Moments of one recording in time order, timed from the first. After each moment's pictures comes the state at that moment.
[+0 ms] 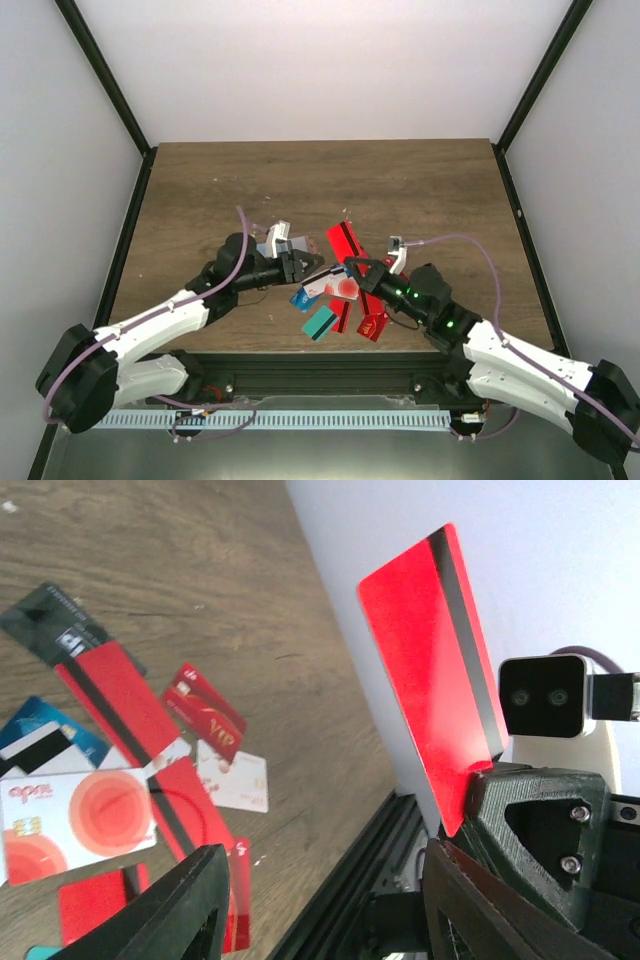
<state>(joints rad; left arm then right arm) -0.70 1.13 0.57 0.24 0.46 -0.91 0.84 0.79 0.35 0.32 -0.02 1.11</state>
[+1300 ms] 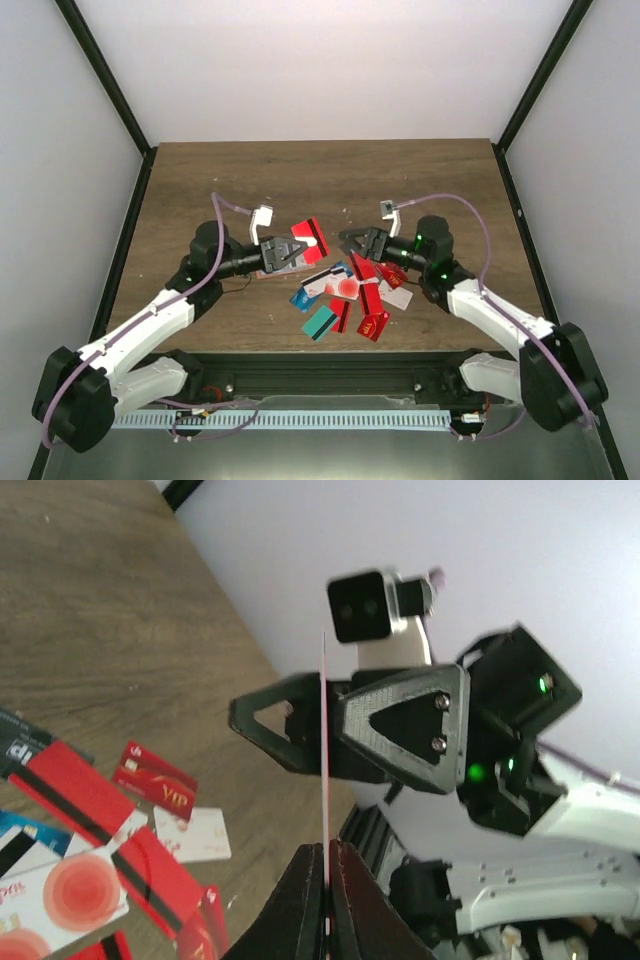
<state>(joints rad) -0.54 1.04 0.58 0.35 0.68 -0.86 0.47 1.11 0.53 0.47 -0.62 0.92</state>
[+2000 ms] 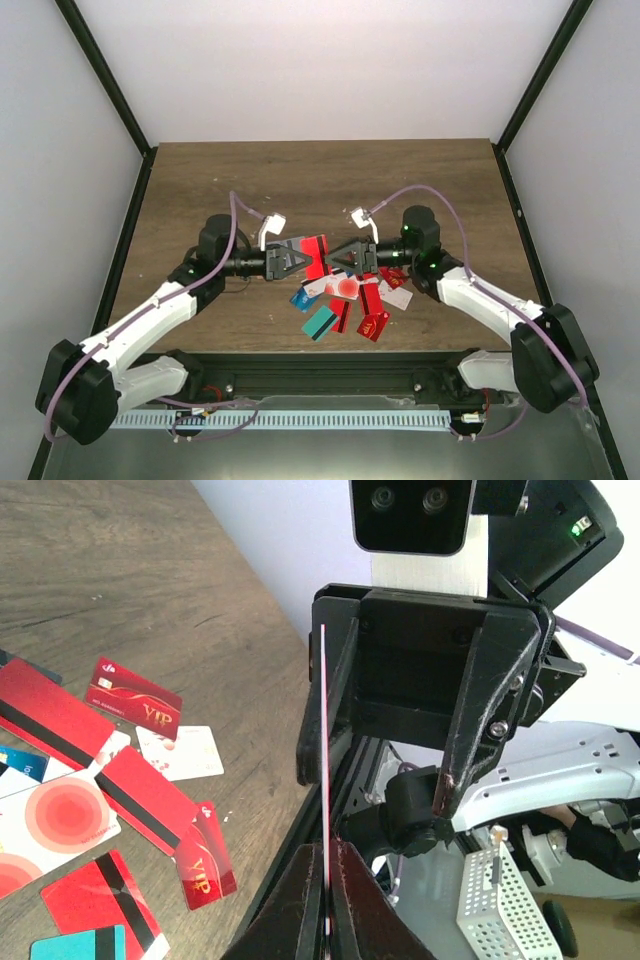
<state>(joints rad) -0.54 1.08 0.67 0.09 0.86 -0.66 0.50 1.25 0.65 0.41 -1.11 0.69</state>
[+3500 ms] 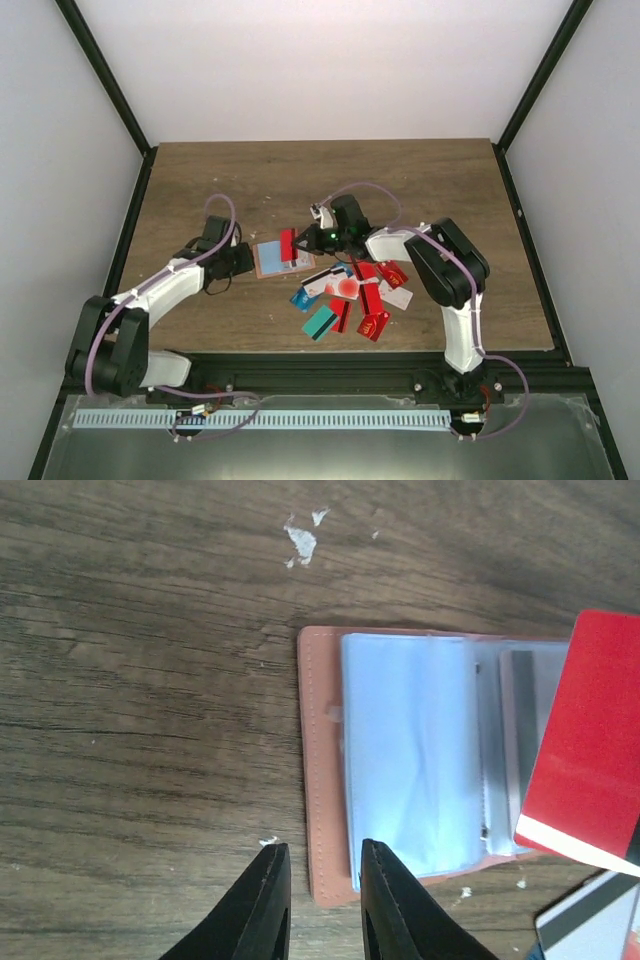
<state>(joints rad) -0.31 1.33 0.69 -0.32 0.08 -0.58 0.63 2.00 1.11 0.29 -0.67 0.78</state>
